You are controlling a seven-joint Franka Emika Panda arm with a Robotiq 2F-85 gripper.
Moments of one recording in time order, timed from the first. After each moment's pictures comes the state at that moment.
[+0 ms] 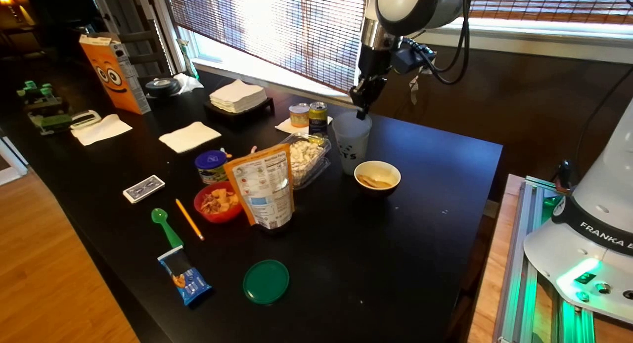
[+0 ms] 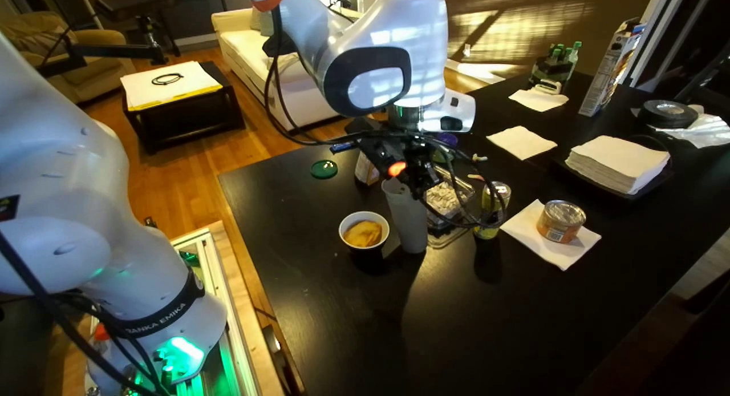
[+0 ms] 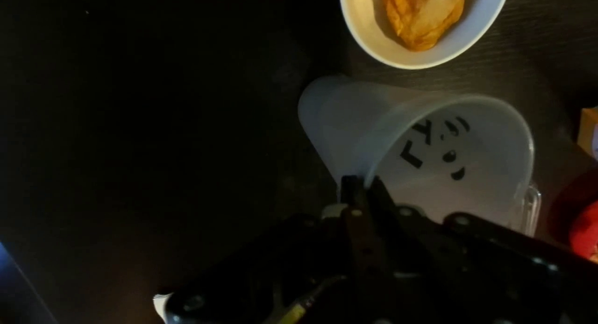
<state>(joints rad) -0.05 -0.10 -0.10 -2.57 0.05 2.62 -0.10</state>
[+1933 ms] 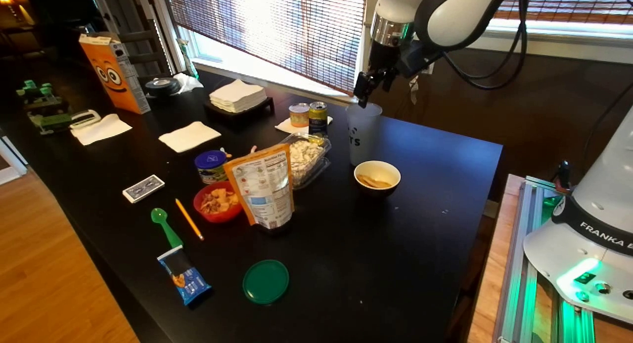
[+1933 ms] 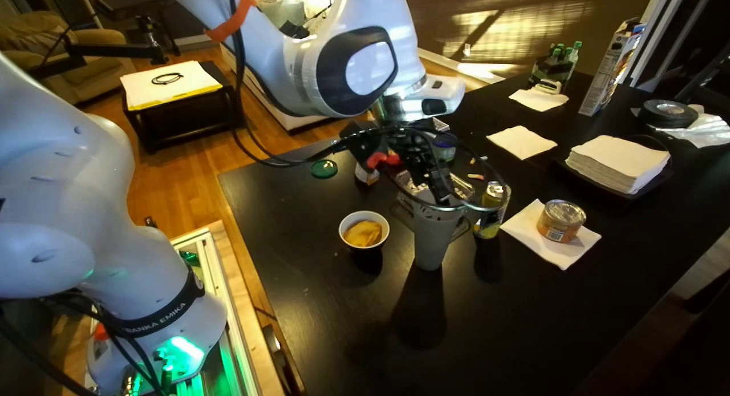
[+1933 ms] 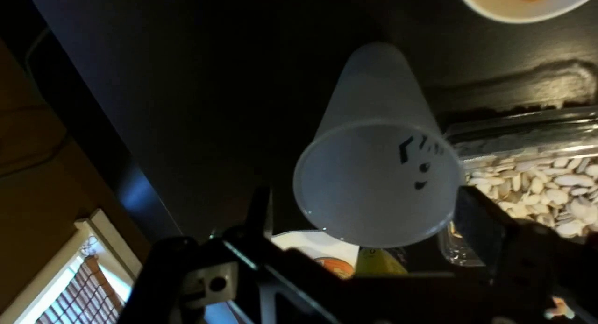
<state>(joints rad) -0.16 -0.21 -0.04 -2.66 -0.52 2.72 0.45</state>
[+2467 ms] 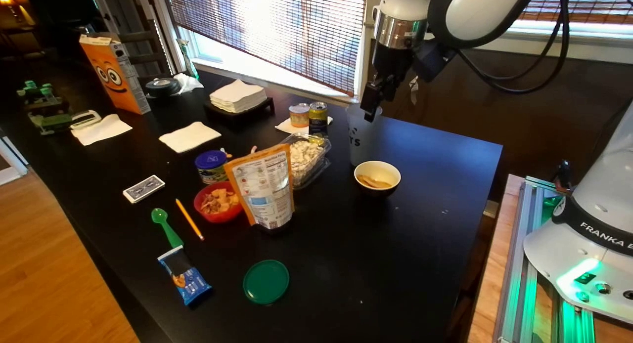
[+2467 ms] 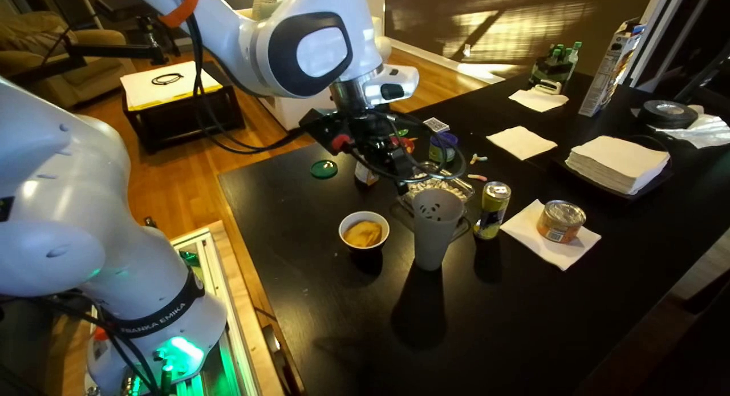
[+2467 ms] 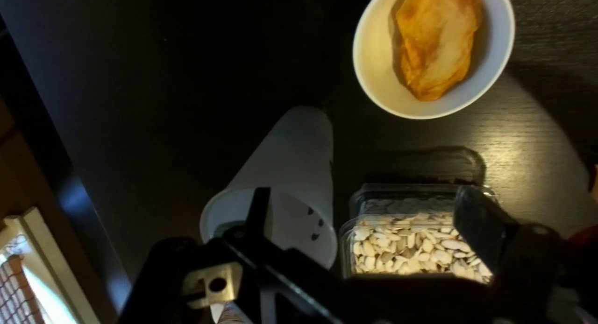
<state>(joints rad) -0.08 -0.36 0.04 -2.76 -0.35 2.60 0.28</state>
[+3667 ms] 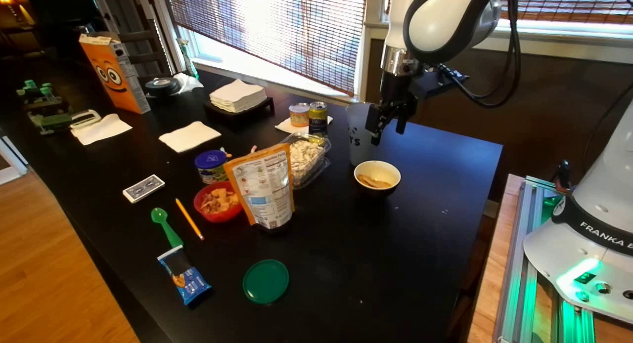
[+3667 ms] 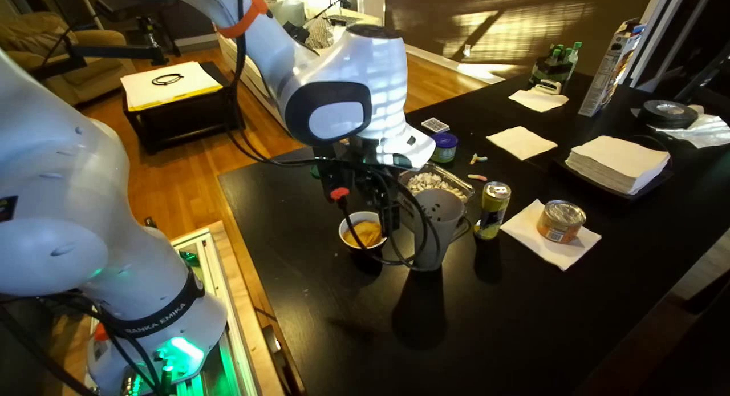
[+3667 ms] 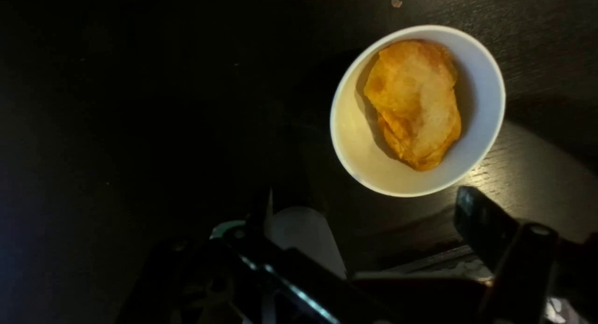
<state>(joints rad) -0.06 -0.17 -0.08 -2.75 -0.01 2.64 0.15</state>
